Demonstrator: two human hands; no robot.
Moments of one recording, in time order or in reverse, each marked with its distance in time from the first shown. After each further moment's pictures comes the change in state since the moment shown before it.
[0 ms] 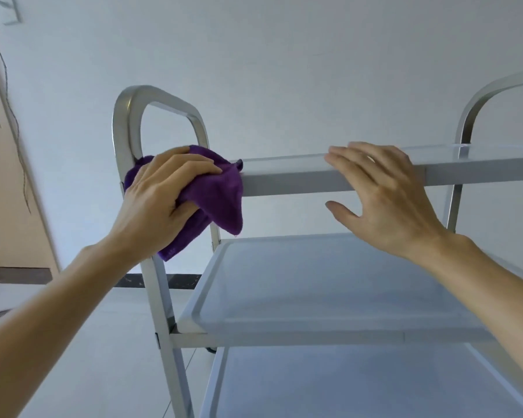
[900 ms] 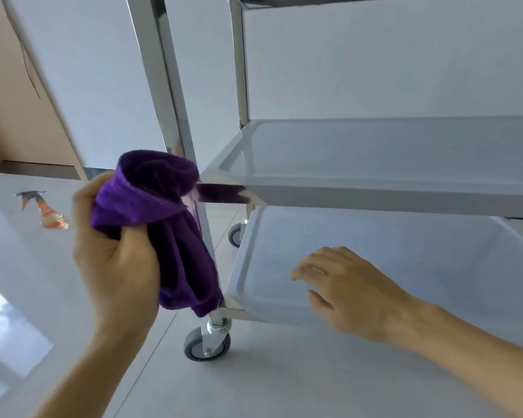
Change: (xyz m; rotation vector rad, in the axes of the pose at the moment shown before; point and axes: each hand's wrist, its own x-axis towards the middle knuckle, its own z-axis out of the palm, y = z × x) left_hand -0.251 0.049 0.061 -0.524 0.531 -0.942; right_hand -0.222 -0.184 0.125 0.514 -0.690 -0.188
